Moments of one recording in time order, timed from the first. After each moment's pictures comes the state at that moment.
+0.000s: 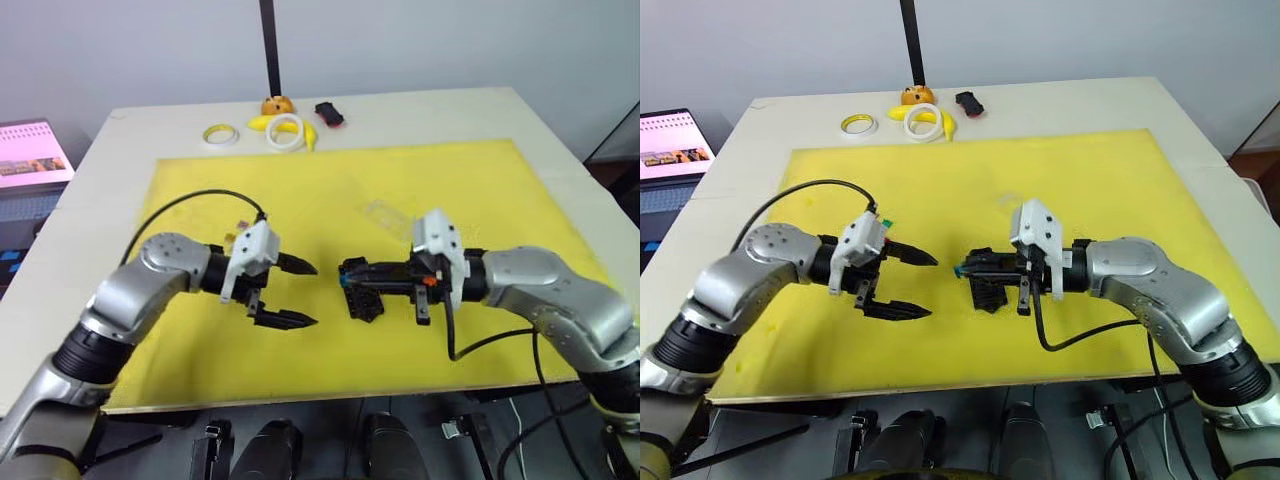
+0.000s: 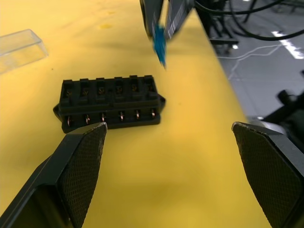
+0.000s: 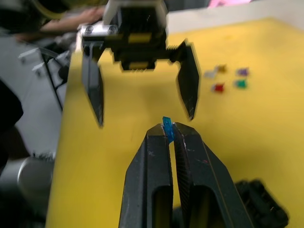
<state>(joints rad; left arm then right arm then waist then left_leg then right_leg) -0.52 0.71 -0.28 -0.21 -0.50 0.45 -1.19 -0.42 -0.88 0.21 -0.38 0.69 0.46 0.98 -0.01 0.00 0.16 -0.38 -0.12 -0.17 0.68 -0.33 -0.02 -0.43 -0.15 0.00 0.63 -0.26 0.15</state>
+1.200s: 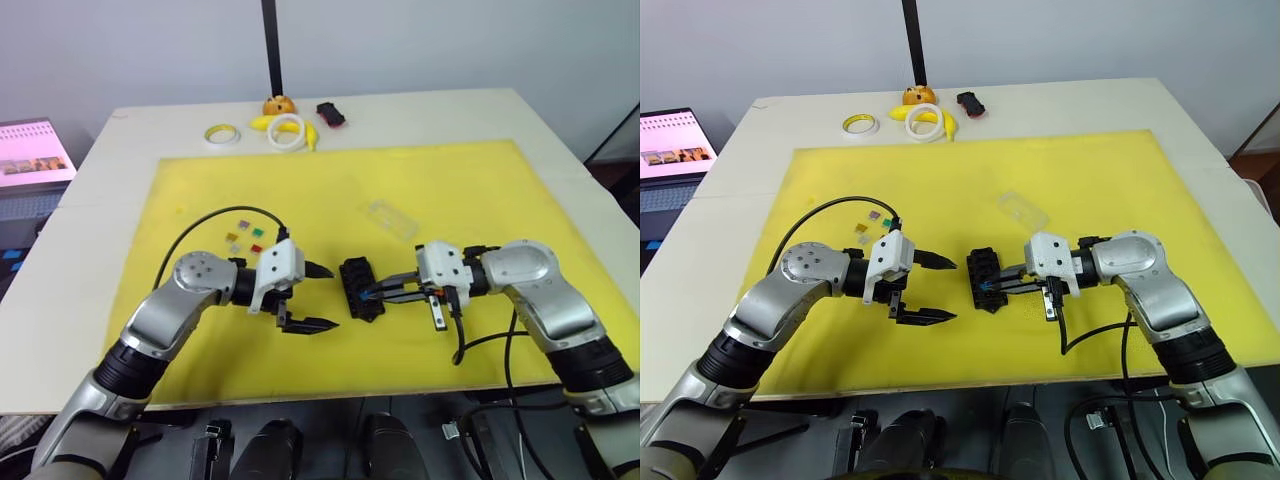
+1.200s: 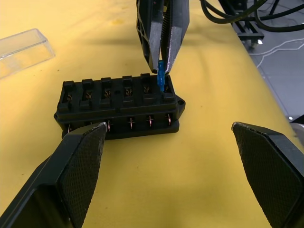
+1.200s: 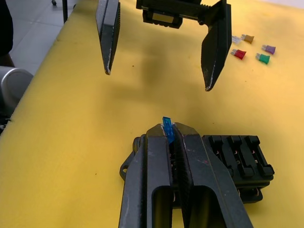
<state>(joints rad) -0.48 0.59 -0.31 -0.20 -0.34 0.40 -1.13 -0.46 -0.77 0.20 -0.05 0.34 0.05 1.32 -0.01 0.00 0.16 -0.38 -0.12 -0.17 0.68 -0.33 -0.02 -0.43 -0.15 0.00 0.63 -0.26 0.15</state>
